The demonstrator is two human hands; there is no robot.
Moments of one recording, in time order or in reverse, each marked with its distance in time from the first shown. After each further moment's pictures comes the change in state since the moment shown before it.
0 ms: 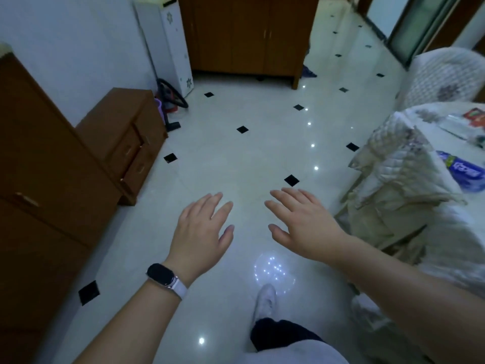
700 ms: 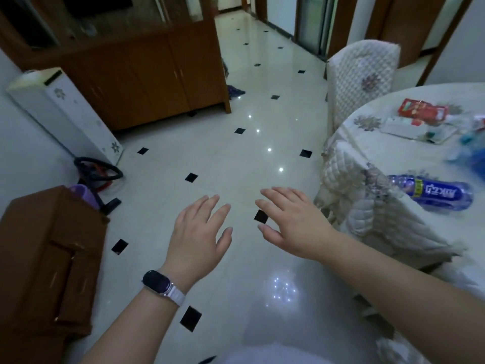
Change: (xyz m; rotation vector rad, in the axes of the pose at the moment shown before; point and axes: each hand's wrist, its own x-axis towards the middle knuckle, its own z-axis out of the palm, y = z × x) left_hand 0.397 0.037 0.111 -0.017 -0.020 0.358; right_hand 0.146 0.295 0.025 -0.009 0.077 0.380
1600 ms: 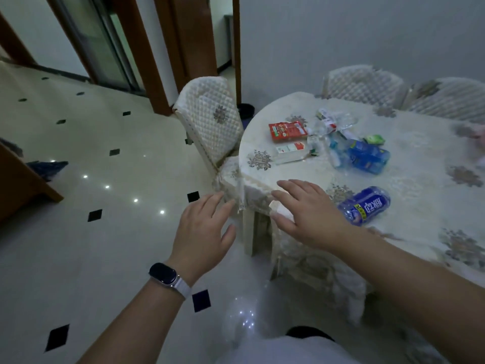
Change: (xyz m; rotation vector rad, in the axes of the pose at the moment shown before) left_hand 0.445 -0.013 0.192 -0.433 -0.003 0.781; right_hand 0.160 0.231 0.007 -0.326 -0.038 0.896
